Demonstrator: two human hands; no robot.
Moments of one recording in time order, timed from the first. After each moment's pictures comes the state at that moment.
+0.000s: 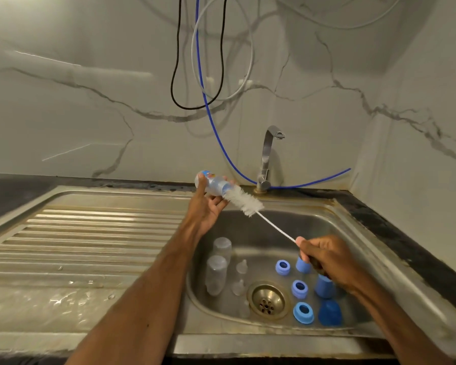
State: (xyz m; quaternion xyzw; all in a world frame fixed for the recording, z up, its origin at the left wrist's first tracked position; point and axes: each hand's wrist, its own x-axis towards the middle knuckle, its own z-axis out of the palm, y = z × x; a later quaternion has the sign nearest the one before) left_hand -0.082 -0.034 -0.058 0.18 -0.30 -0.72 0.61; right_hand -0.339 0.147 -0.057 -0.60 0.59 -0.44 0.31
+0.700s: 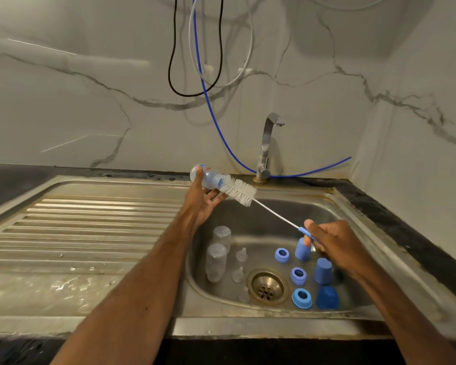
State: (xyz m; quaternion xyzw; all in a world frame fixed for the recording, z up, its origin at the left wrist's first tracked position) left_hand -0.078 -0.041 -0.069 0.25 -0.29 -0.71 0.60; right_hand -0.345 0.151 -0.056 -0.58 0.64 -0.44 0.25
